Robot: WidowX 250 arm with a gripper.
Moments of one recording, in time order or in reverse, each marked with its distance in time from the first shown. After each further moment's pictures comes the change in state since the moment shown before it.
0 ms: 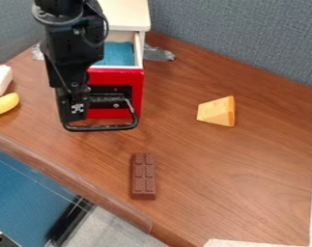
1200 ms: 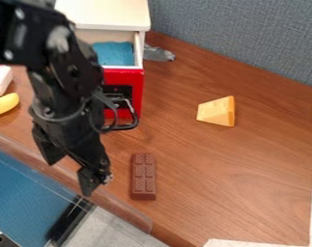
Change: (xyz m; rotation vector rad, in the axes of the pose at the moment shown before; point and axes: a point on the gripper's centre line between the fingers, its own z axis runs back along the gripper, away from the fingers) arm -0.010 -0.065 -0.038 -0.027 -0.068 0.512
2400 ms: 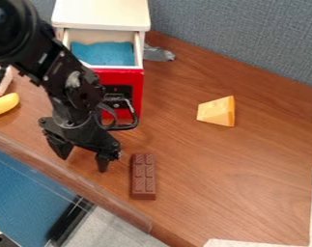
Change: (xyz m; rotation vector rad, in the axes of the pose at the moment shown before) arm 0.037 0.041 -0.067 0.057 -0.115 0.346
